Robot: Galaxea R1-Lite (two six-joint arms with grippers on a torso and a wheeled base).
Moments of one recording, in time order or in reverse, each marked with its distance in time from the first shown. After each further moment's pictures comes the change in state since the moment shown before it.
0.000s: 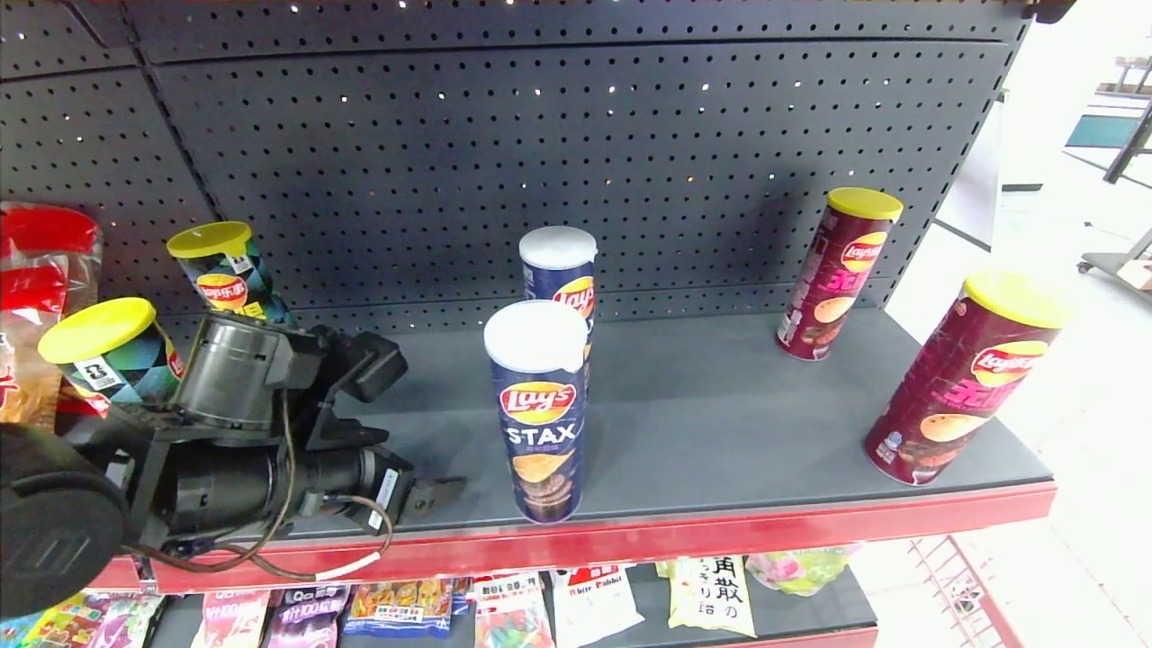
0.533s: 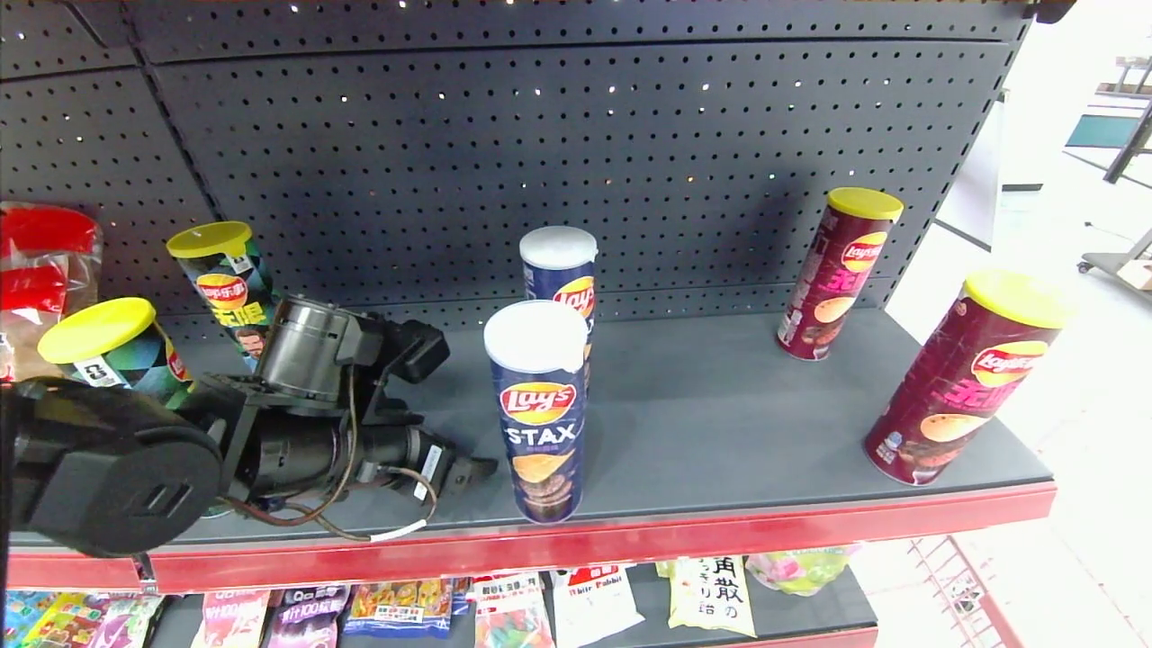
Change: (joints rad) left arm -0.029 0.126 -0.114 -0.002 0.000 -0.001; right arm 0.000 -0.012 0.009 0.000 0.000 0.000
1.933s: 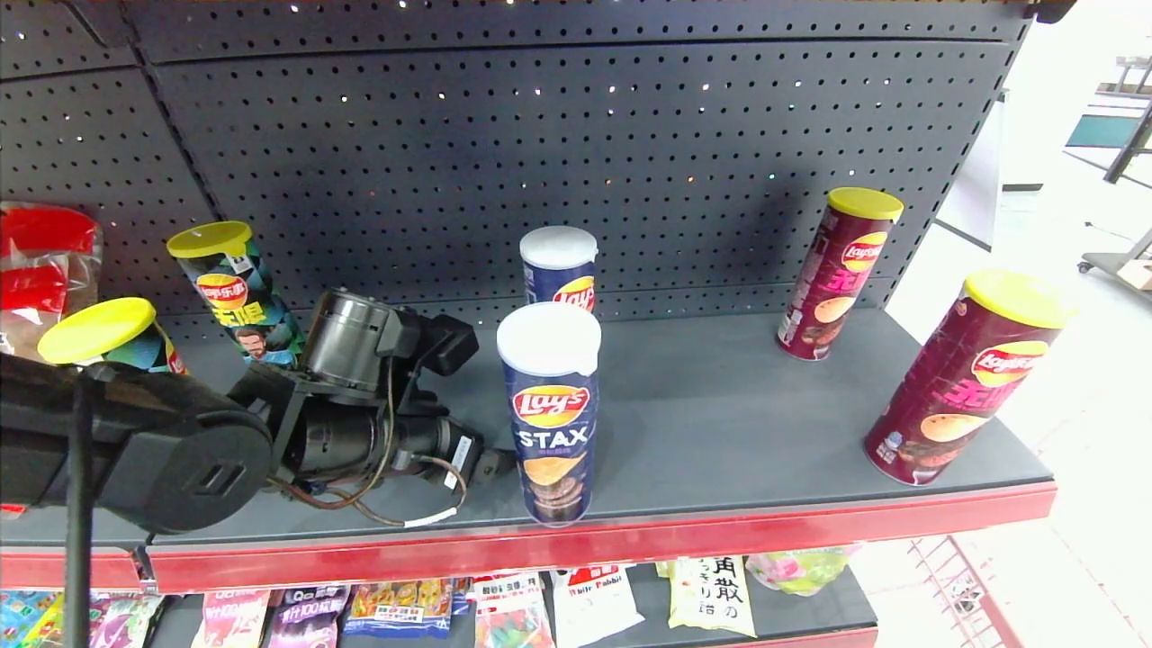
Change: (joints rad) left arm -0.038 0.059 -0.067 0.002 0.000 -0.013; right arm 0.000 -0.002 0.011 0.000 0.000 0.000
